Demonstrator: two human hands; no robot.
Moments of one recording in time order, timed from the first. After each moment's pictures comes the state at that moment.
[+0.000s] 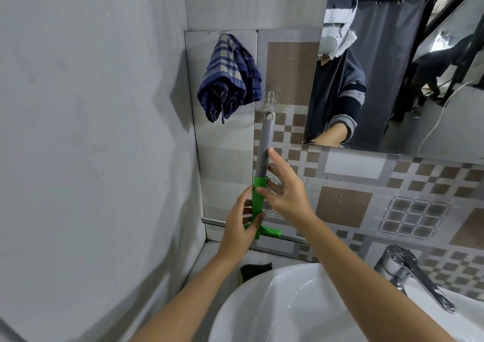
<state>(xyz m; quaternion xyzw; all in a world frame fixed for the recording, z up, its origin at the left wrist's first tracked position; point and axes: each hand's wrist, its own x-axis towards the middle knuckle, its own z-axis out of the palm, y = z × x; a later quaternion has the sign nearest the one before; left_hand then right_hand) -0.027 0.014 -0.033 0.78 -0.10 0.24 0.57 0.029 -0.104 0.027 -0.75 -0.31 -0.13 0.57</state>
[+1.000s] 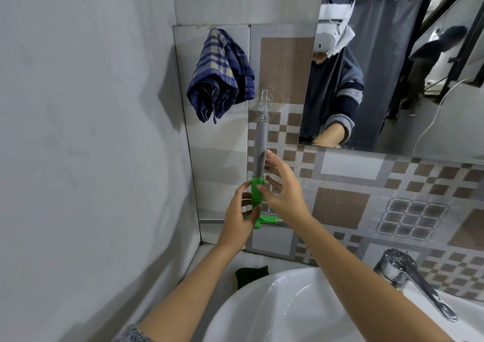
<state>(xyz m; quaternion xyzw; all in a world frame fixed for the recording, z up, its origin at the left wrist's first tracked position) 0.015 0.013 -0.040 0.78 -0.08 0.21 0.59 0.044 -0.107 0.020 -0.79 -0.27 -0.17 0.52</state>
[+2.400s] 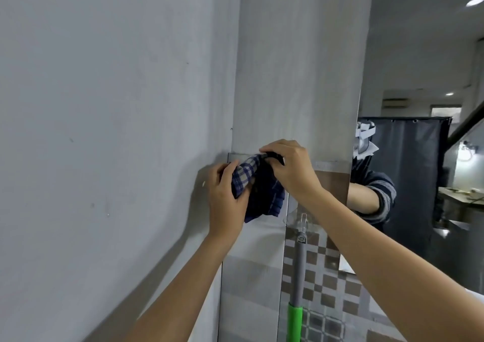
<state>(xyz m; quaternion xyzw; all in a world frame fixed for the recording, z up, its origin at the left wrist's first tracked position) 0.044 0.098 0.200 0.70 -0.05 0.63 0.34 0.083 -0.028 0.277 -0.74 -0.41 -0.41 0.34</state>
